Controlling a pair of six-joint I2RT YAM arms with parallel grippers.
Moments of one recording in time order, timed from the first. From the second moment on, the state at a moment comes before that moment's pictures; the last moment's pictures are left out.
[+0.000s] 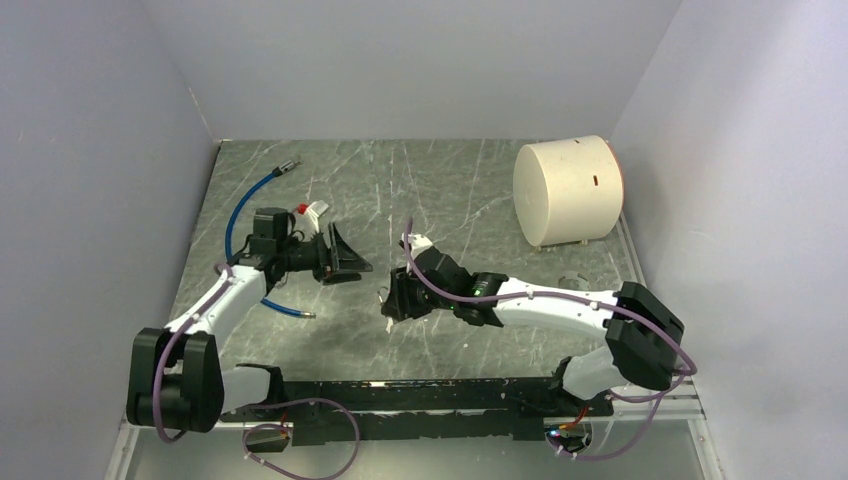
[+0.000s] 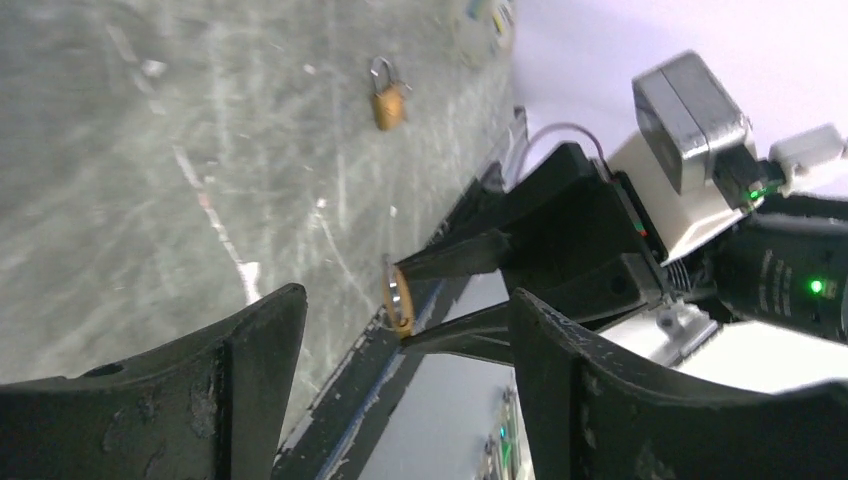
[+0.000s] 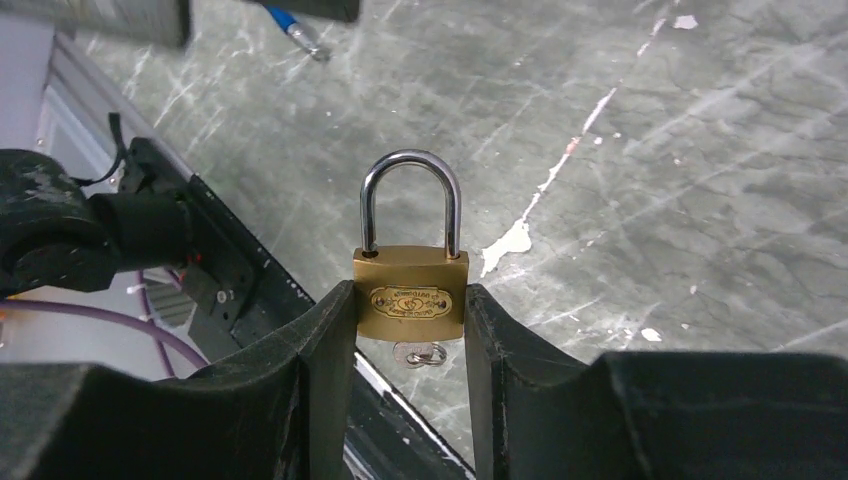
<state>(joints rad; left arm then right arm) -0.09 1.22 0.66 -0.17 1.00 -0.60 1.06 1.43 0.86 -0.08 -0.01 0.68</state>
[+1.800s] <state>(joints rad) -0.33 1.25 0.57 0.02 1.00 -0.70 1.05 1.39 0.79 0.01 -0.05 0.71</state>
